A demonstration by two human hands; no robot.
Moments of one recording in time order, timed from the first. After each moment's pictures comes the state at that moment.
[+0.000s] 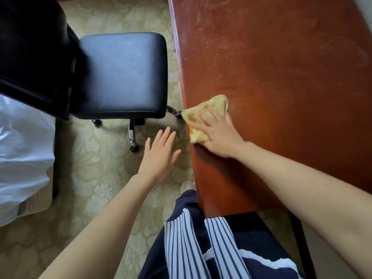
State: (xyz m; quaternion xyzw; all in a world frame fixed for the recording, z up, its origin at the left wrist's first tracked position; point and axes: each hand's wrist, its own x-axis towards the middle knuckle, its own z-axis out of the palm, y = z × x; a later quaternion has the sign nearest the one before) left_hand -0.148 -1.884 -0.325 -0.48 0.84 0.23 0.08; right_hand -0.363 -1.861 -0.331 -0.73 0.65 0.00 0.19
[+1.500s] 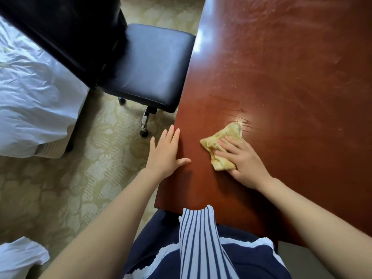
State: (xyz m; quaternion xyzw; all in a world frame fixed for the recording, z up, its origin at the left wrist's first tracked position) left_hand -0.253 -1.820 -0.298 -0.63 0.74 0.21 0.10; right_hand -0.496 -1.786 -0.330 -0.83 0.50 -0.13 0.21
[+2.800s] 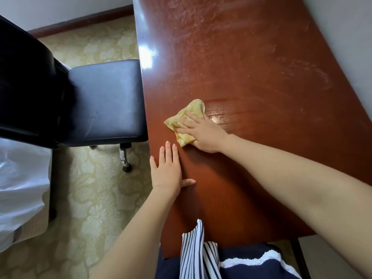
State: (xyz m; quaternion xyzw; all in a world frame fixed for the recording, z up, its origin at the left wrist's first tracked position) left_hand -0.309 -1.874 -0.306 -0.51 0.80 0.10 0.28; right_hand -0.482 -1.915 -0.323 -0.79 0.58 0.04 0.18
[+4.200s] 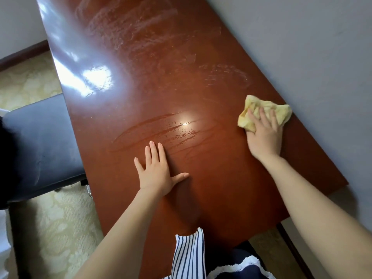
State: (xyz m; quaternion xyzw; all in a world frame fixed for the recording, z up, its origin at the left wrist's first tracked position) left_hand -0.438 -1.875 -0.315 -0.45 0.85 0.11 0.25; right_hand -0.695 -1.749 -0.339 -0.32 0.94 -0.10 0.11
